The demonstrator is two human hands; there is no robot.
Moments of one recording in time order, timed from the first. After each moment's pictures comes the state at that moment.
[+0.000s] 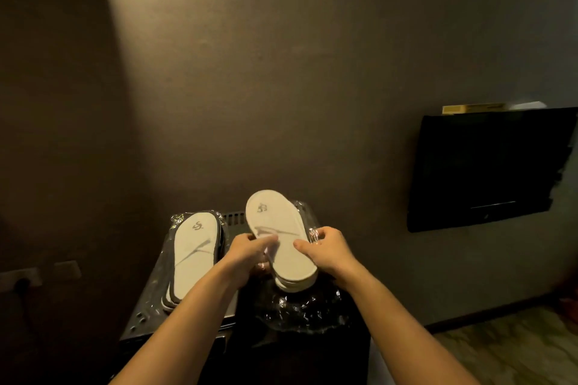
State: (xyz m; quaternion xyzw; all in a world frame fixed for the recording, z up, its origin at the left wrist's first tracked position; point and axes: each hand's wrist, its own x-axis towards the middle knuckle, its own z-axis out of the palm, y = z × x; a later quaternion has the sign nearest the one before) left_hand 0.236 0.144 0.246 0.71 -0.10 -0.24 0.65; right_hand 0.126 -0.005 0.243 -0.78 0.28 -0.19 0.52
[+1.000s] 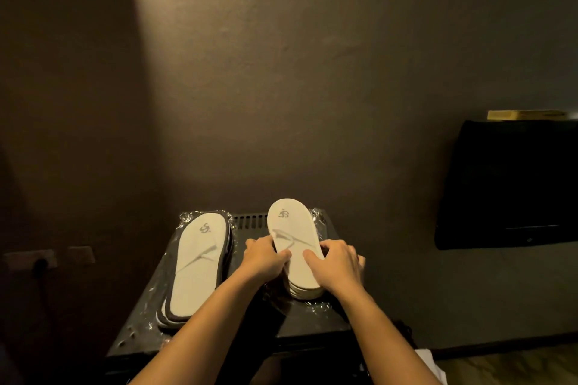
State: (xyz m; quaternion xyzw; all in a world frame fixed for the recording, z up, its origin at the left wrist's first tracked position) left_hand 0.287 0.112 0.220 0.90 -0.17 -0.11 0.38; right_hand 0.177 -0.020 0.221 -0.89 0.31 -0.17 0.29
